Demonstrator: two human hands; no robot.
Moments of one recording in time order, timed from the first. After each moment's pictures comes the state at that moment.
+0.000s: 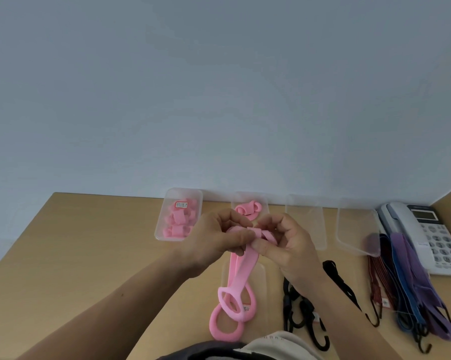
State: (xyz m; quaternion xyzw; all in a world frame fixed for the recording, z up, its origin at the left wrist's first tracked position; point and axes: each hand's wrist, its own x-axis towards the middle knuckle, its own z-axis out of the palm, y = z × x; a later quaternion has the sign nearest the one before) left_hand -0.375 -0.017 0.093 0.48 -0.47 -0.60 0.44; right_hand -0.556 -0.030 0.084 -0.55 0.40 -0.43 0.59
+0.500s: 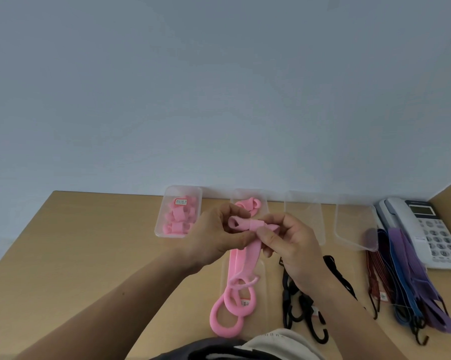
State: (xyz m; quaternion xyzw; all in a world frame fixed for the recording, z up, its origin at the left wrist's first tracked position) left_hand -0.376 -0.013 0.094 0.49 -0.51 -0.57 0.42; right_hand -0.559 -0.025 0.088 -0.55 0.43 -0.43 0.58
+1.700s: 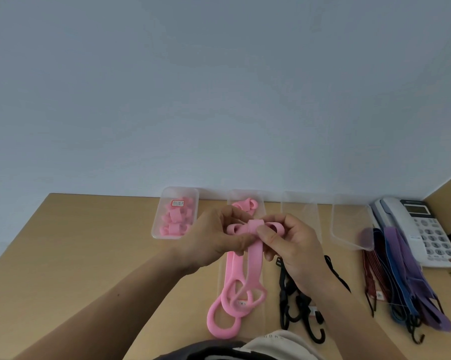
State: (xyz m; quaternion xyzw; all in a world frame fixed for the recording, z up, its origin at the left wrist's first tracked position) left_hand -0.378 -0.012 0.100 0.48 -0.53 -0.58 0.39; right_hand -0.565 -0.021 0.097 -0.53 0.43 -0.45 0.58
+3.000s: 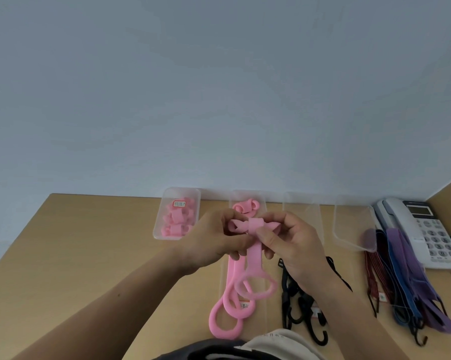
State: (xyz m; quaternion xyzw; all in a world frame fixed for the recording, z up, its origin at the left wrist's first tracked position) left_hand -0.373 -0.014 0.102 0.47 -0.56 -0.58 0.37; right_hand -0.561 -0.024 0.098 -0.56 0.42 -0.44 0.56
